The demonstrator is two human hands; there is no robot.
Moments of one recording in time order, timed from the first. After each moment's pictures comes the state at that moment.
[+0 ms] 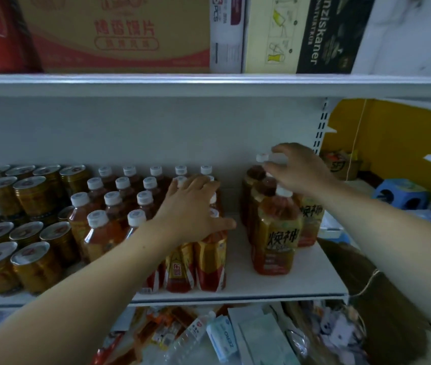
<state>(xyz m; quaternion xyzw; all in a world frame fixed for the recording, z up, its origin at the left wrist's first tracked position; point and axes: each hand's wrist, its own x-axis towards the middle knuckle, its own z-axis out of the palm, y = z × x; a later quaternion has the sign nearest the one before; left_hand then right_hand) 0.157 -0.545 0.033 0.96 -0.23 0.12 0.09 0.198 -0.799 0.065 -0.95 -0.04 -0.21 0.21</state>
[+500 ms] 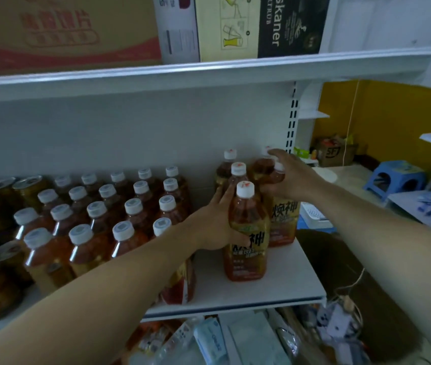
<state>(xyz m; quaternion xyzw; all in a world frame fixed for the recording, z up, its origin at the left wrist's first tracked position) 0.197 -0.663 -0.004 0.92 -0.29 -0.10 0.24 0.244 -0.896 0.010 -0.95 -0.03 -0.11 0.30</state>
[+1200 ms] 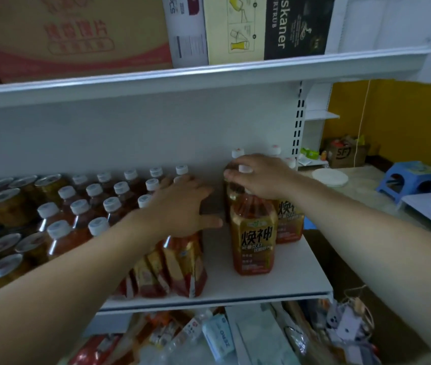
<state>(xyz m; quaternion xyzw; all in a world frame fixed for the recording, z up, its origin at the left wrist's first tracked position) 0.179 -0.599 0.043 0.96 -0.27 0.07 -0.05 0.204 -0.815 0.049 -0.97 -0.11 -0.07 0.23</state>
